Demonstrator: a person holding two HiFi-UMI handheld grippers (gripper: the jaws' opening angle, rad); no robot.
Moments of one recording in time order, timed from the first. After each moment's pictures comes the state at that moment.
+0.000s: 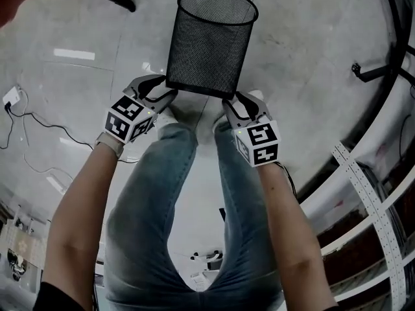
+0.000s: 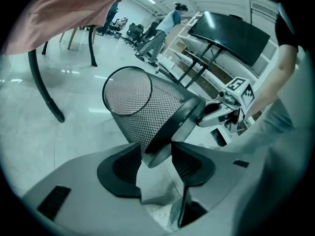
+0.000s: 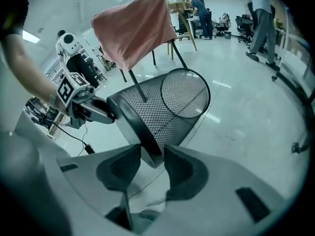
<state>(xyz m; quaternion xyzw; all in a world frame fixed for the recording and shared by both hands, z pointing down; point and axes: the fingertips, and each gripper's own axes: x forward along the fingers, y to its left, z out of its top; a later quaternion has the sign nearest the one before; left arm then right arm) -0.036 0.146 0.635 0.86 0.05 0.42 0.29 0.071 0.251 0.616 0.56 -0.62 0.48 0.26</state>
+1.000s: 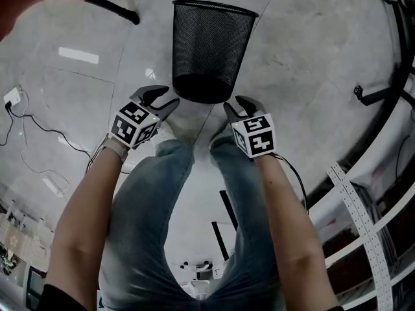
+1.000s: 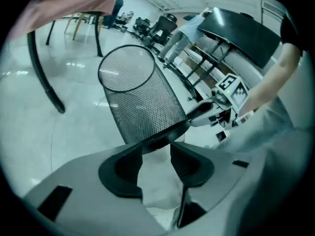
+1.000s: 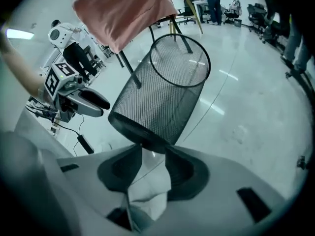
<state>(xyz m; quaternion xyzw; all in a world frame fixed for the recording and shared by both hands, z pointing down) -0.025 0.137 0.677 0.84 0.03 0.45 0.31 0.099 0.233 0.687 0.50 -0.62 0.52 0.31</state>
